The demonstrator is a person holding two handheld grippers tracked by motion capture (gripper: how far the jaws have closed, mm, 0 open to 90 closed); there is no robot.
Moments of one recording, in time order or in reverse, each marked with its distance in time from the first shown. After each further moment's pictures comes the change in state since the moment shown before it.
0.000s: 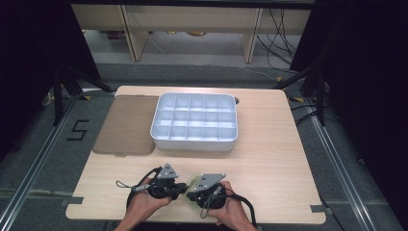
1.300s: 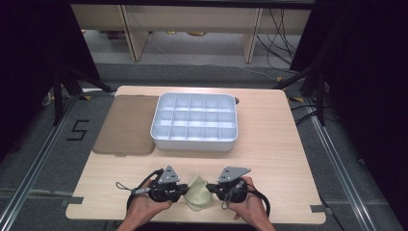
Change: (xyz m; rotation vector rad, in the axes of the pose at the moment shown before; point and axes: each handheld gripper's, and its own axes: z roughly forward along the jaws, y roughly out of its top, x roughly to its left) left arm -0.014 0.003 -0.008 -0.027 0.020 0.049; right arm -0.027 -0.020 -0.048 -0.025 -0.098 0.107
